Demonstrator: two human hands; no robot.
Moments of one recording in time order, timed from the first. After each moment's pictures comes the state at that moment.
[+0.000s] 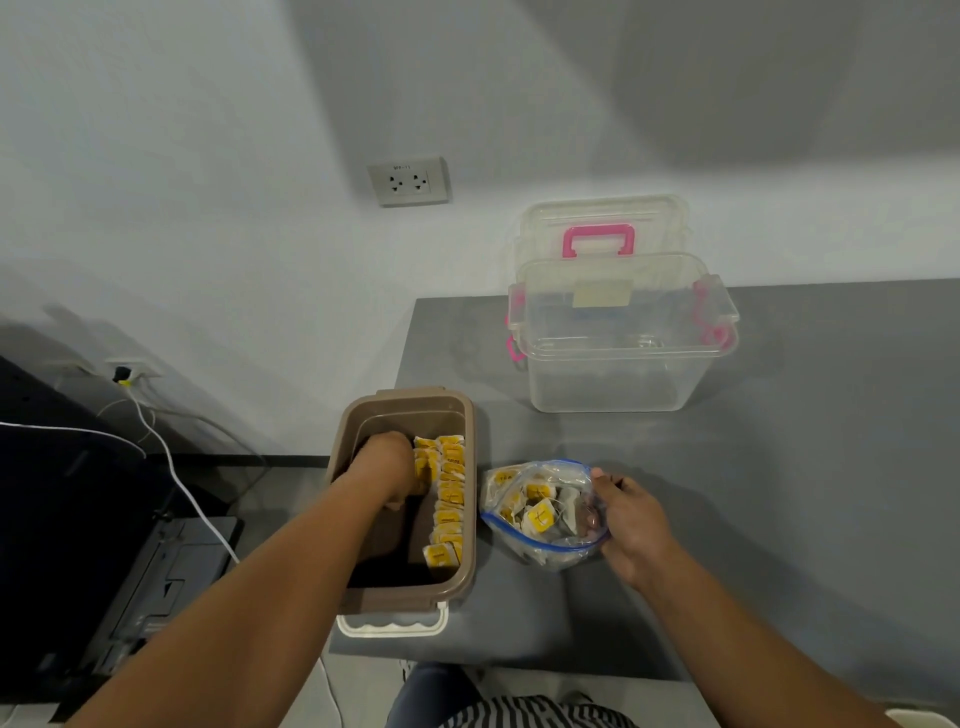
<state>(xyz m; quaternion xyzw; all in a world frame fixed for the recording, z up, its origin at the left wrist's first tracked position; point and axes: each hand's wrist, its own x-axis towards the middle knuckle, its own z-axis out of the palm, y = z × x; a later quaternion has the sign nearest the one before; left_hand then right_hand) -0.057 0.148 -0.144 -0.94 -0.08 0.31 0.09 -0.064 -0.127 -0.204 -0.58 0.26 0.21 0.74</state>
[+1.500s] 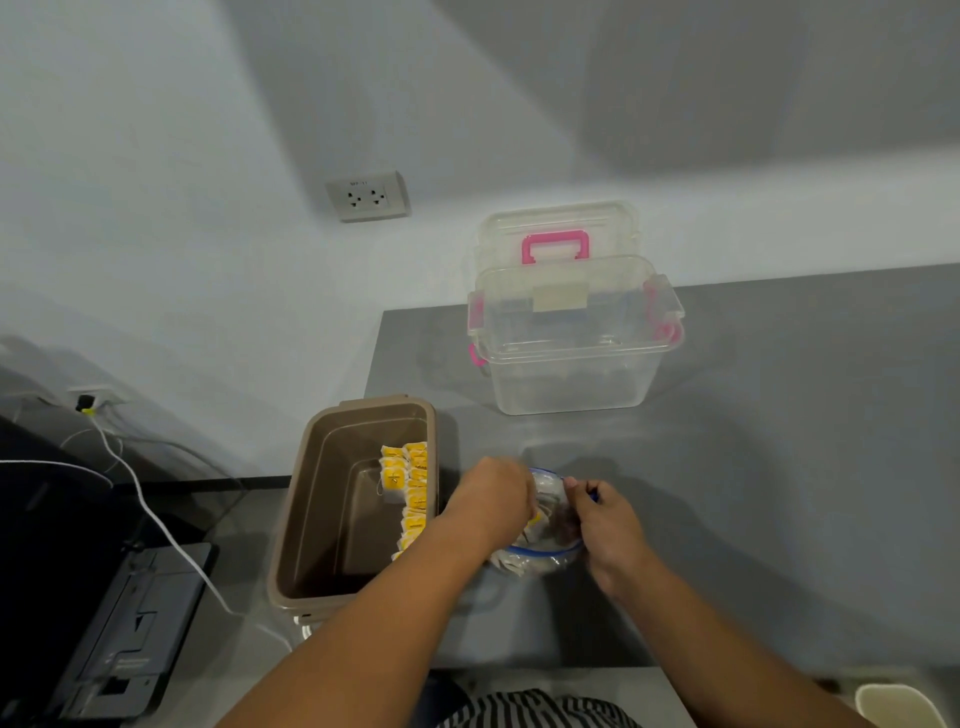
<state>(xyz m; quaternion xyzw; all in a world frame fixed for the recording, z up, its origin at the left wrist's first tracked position) -0.073 -0.002 -0.144 -0.98 0.05 0.17 -0.08 -0.076 -0.144 -0.221 -0.63 0.22 0.15 0.73</state>
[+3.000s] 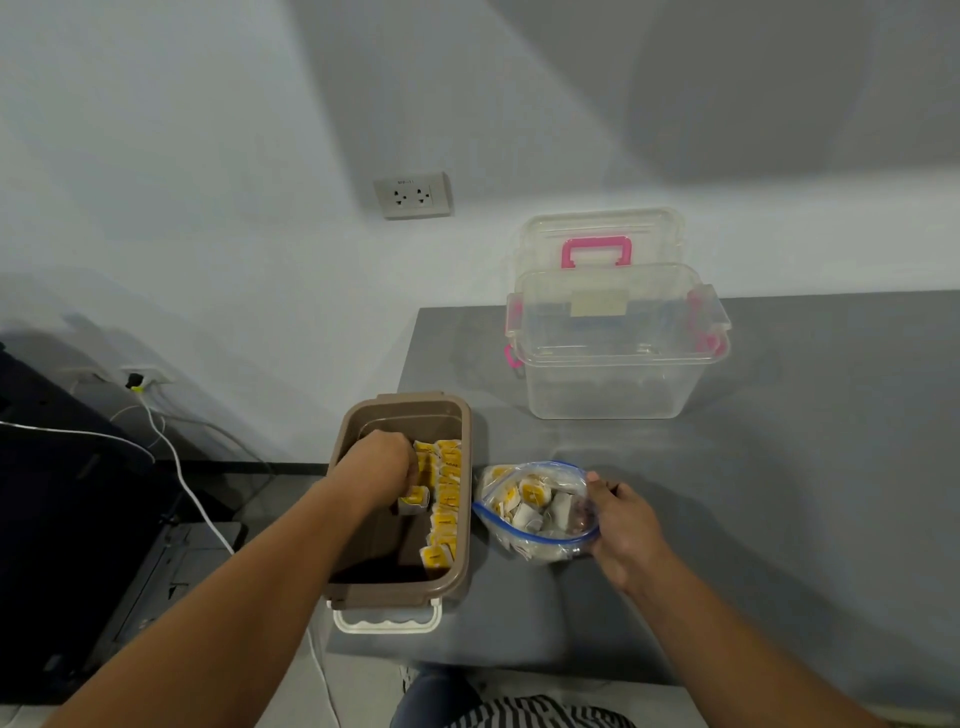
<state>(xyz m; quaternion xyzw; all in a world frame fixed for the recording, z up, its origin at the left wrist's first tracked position) -0.066 0.146 -0.117 -0.95 -0.14 0.28 -0.03 -0.069 -0.127 -0.192 -0.58 0.26 0.22 0.74</state>
